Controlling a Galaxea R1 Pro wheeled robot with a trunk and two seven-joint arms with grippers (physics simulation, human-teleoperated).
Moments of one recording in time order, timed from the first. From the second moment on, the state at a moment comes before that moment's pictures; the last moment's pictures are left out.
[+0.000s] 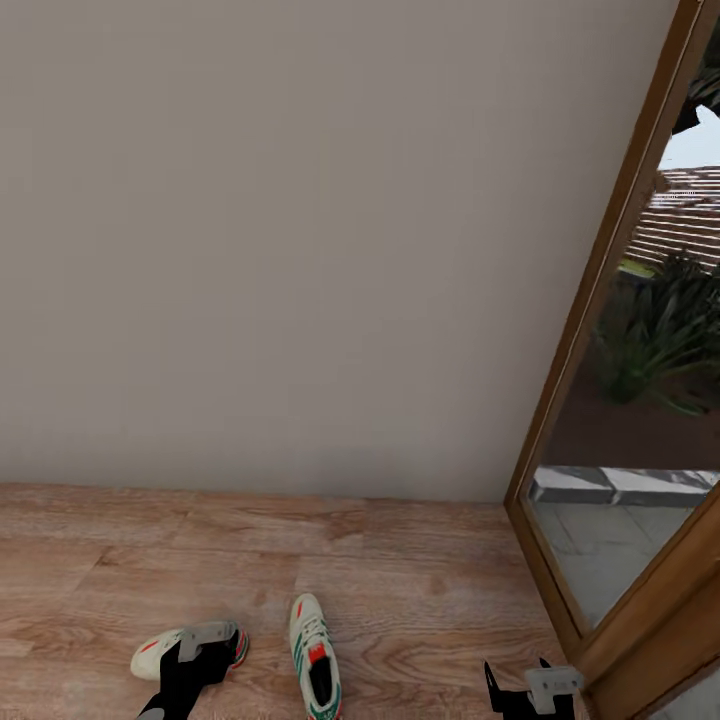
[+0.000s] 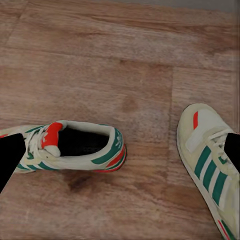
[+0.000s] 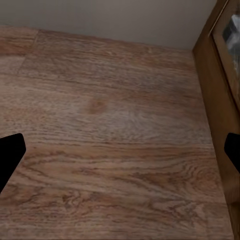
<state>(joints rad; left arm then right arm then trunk) -0.33 0.05 0.08 -0.44 0.03 -0.25 0.00 -0.05 -0.04 -0.06 -0.78 0.10 -0.34 0.00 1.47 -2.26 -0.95</state>
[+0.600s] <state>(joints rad) -0.33 0.05 0.09 -0.44 0.03 -0.25 0.00 -0.05 -0.04 -0.06 -0.78 0.10 -0.34 0.00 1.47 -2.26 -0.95</state>
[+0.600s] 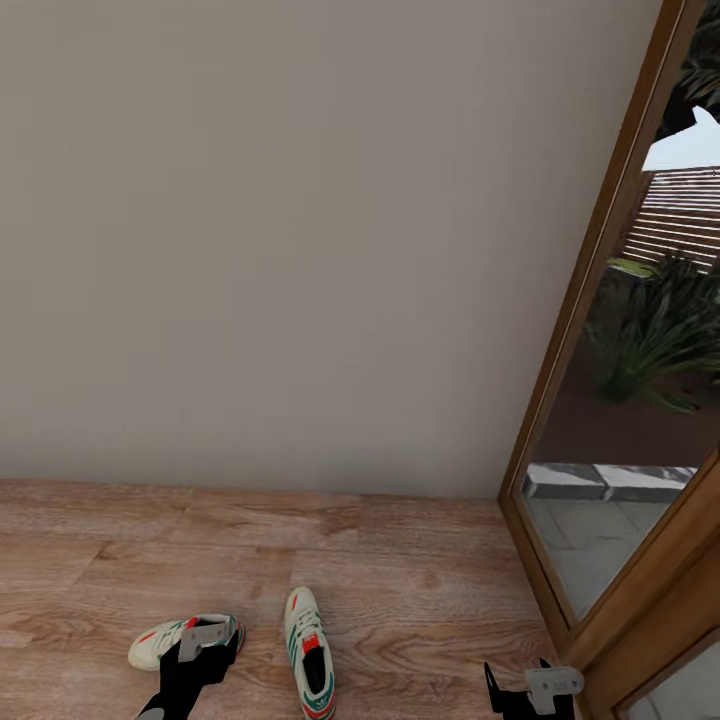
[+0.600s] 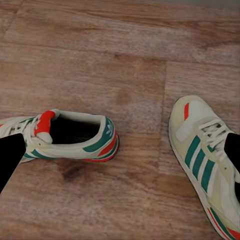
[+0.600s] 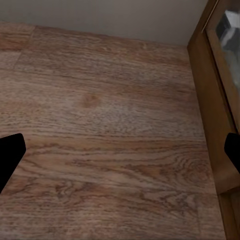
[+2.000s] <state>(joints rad) -0.33 0.05 0.08 -0.44 0.03 -0.25 0.00 -0.05 -0.04 -0.06 -0.78 0.10 -0.34 0.00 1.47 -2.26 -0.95</state>
